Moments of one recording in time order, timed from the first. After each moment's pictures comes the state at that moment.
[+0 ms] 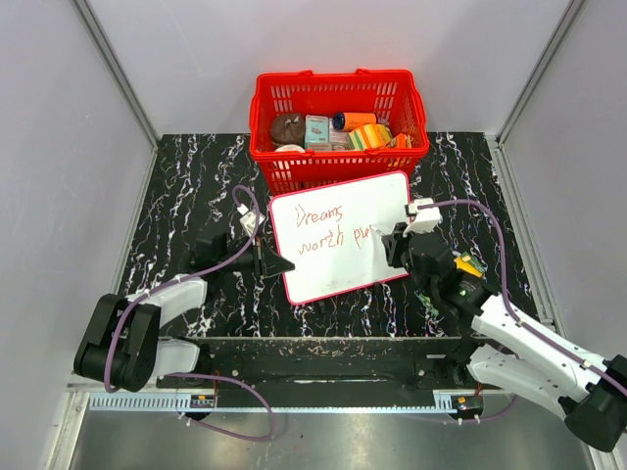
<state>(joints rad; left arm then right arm) -0.26 1.27 0.40 0.46 0.93 -0.37 0.76 0.86 0.64 -0.13 0.44 0.38</state>
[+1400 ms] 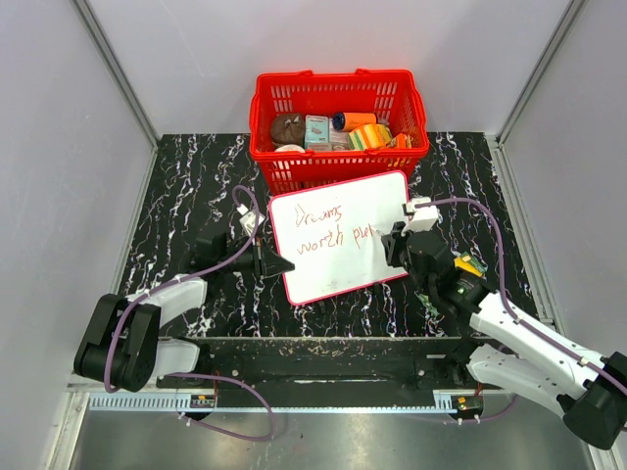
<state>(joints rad) -0.26 1.27 0.40 0.46 0.93 -0.37 0.75 0.88 0.65 -0.15 0.43 0.37</state>
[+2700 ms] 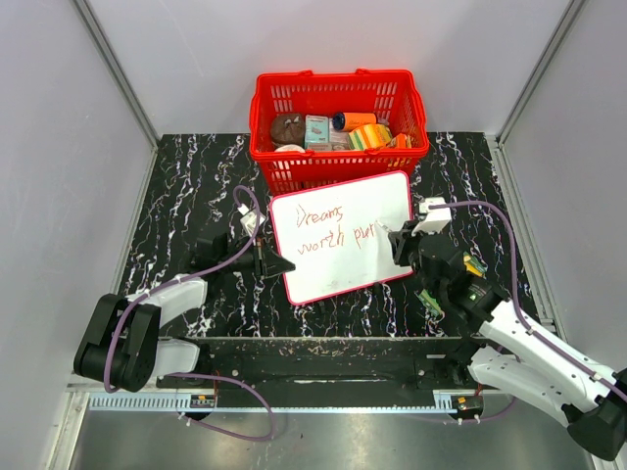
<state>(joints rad) -0.26 1.27 0.40 0.46 0.93 -0.37 0.74 0.79 0.66 -0.17 0.45 0.37</state>
